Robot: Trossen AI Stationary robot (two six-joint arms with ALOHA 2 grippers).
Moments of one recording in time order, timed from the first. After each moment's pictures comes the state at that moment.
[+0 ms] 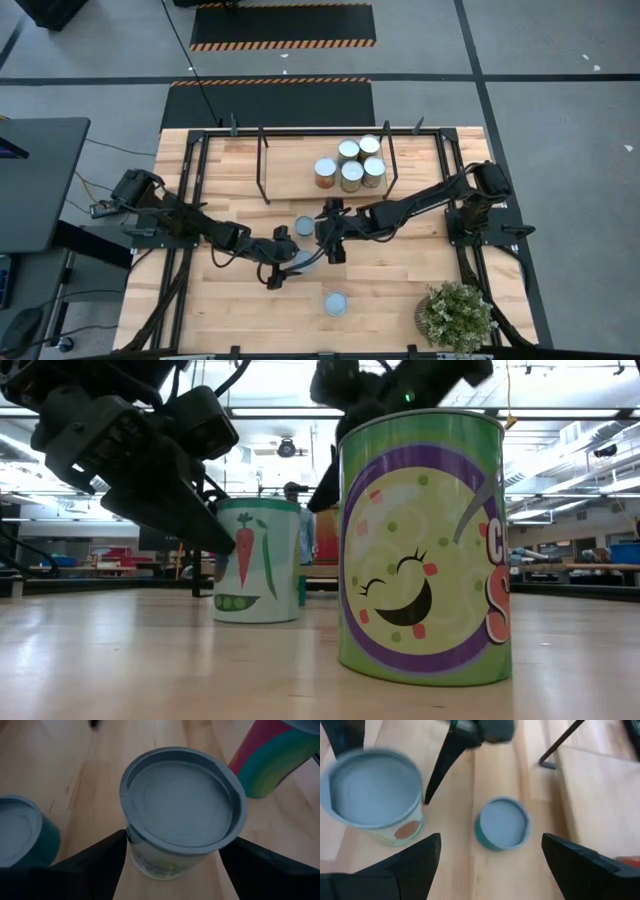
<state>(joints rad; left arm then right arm) -0.36 1.63 0.58 0.43 -0.19 -0.28 0.19 1.81 1.22 -0.24 0.32 -0.04</state>
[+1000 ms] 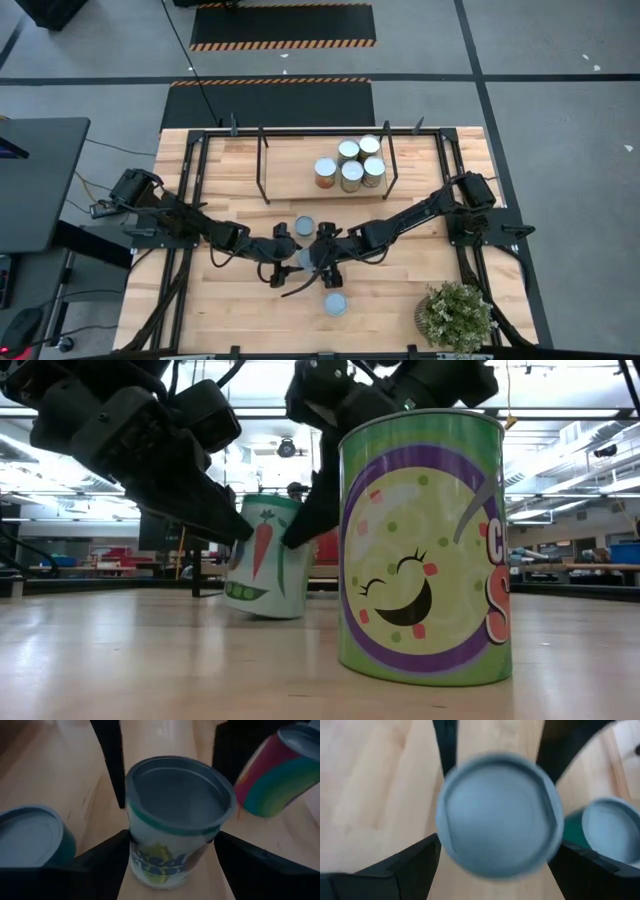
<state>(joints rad) -0.36 1.62 0.58 0.46 -0.26 -0.31 0.28 1.96 1.26 -0.15 0.18 0.09</state>
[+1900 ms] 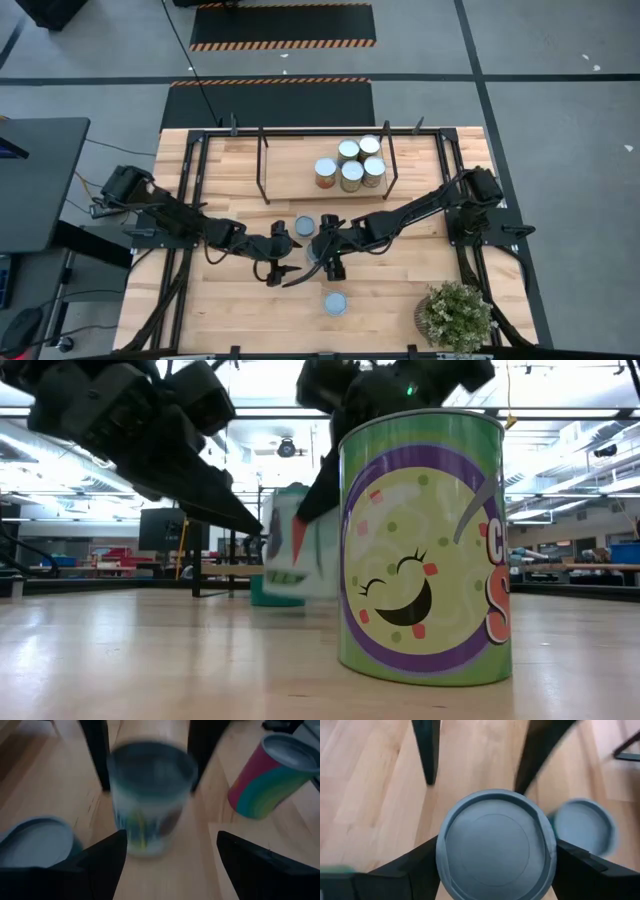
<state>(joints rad) -0.36 1.54 0.58 0.39 -0.25 -0.27 0.25 1.89 1.26 -0.22 0.16 0.08</state>
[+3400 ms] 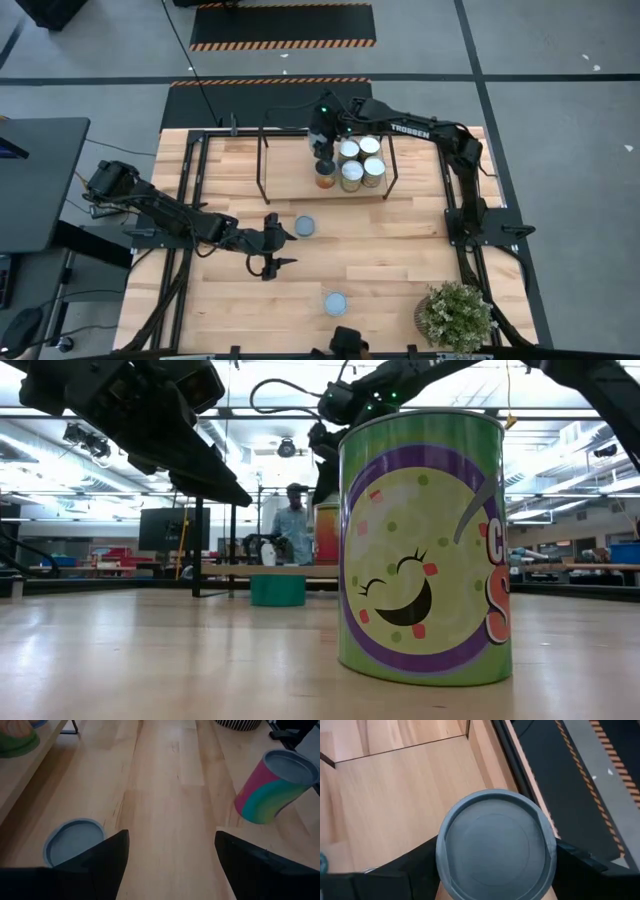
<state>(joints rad) -0.36 1.39 0.58 0.23 -0.30 -0.27 -0.47 2.00 1.85 -0.75 0.00 -0.19</state>
